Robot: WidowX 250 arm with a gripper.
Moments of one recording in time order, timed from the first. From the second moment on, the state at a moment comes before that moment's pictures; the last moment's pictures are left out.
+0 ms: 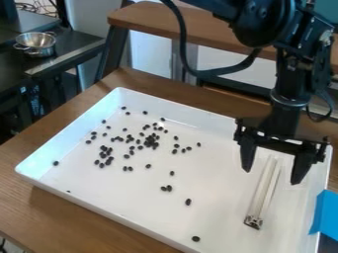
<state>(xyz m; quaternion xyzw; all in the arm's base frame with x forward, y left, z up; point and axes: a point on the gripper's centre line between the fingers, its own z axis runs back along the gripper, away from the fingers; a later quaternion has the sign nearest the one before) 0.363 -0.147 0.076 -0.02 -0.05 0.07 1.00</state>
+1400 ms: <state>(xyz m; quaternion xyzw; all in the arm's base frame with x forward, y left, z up) 0.373 -0.130 0.033 -0.03 -0.03 0.03 1.00</state>
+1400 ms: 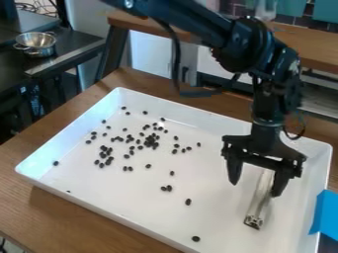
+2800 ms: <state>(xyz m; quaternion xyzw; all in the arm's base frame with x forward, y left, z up) 0.358 -0.031 0.023 -0.06 0.01 0.05 1.00</state>
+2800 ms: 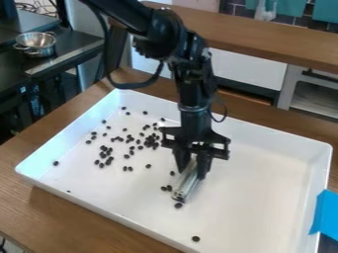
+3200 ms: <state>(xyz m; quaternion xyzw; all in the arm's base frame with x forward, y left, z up) 0.349 0.024 0.020 -0.06 0.02 0.05 1.00</state>
